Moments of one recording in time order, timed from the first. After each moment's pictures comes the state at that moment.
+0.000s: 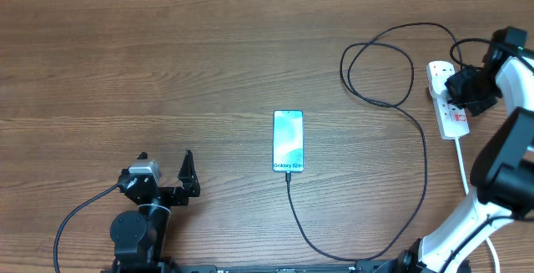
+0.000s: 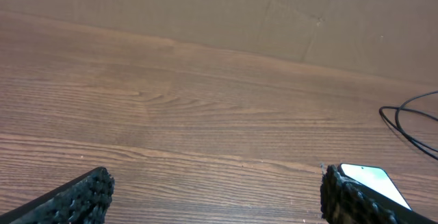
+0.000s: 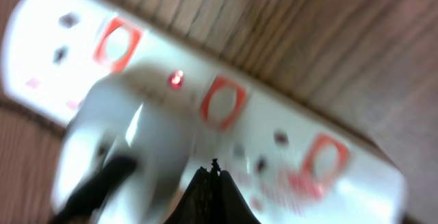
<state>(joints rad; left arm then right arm) 0.04 0.03 0.07 -0.22 0.11 -0.20 -0.42 2.05 1.60 -0.96 -0.08 0.61</state>
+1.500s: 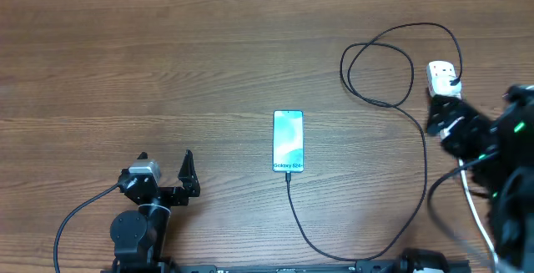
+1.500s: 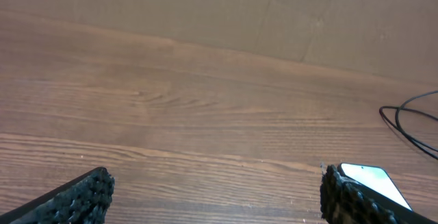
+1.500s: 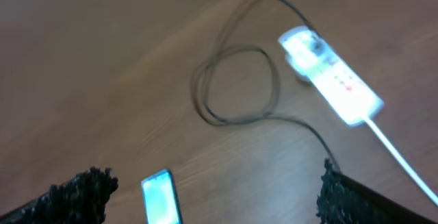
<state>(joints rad) 0.04 0.03 0.07 -0.22 0.11 -0.20 -0.12 0.84 1.22 -1.02 -0.08 0.46</state>
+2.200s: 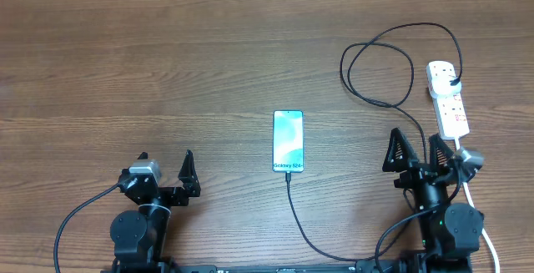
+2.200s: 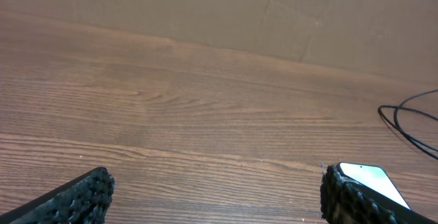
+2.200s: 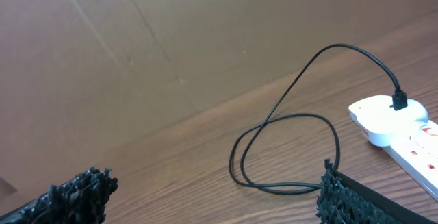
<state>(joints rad) 0.04 0.03 0.07 -0.23 0.11 -0.20 -0.02 0.11 0.14 -0.07 -0.06 0.46</state>
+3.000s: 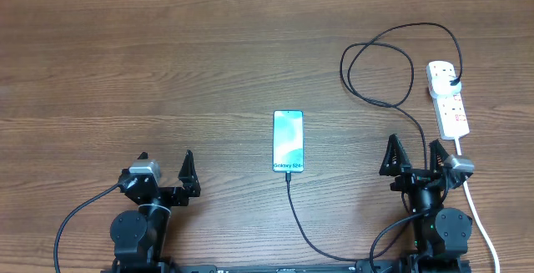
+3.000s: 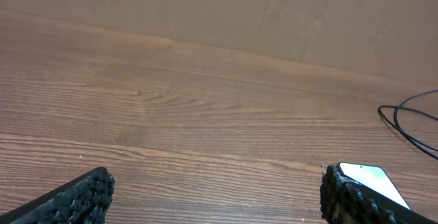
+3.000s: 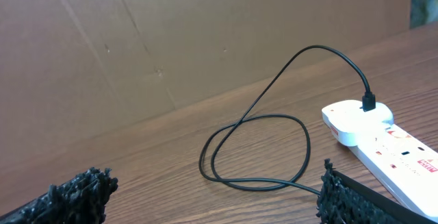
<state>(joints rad) 0.04 0.03 0.07 -0.23 0.11 -0.20 -0.02 0.01 0.02 -0.03 -0.02 0.35</state>
